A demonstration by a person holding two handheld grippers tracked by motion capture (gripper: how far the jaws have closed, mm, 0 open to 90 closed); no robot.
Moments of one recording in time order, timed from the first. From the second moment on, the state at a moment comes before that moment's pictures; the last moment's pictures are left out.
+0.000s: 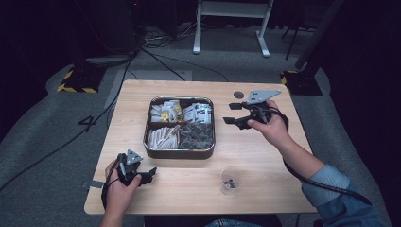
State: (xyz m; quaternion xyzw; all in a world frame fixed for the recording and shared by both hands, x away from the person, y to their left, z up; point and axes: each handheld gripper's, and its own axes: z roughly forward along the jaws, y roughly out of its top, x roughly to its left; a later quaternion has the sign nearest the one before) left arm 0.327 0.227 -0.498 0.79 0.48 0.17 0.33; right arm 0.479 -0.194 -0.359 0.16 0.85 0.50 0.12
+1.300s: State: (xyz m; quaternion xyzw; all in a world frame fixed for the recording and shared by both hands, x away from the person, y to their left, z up) left arm 0.329 0.235 -0.505 0.79 0.48 0.18 0.33; right arm 0.431 -0.354 -0.461 0.32 0.84 0.41 0.17
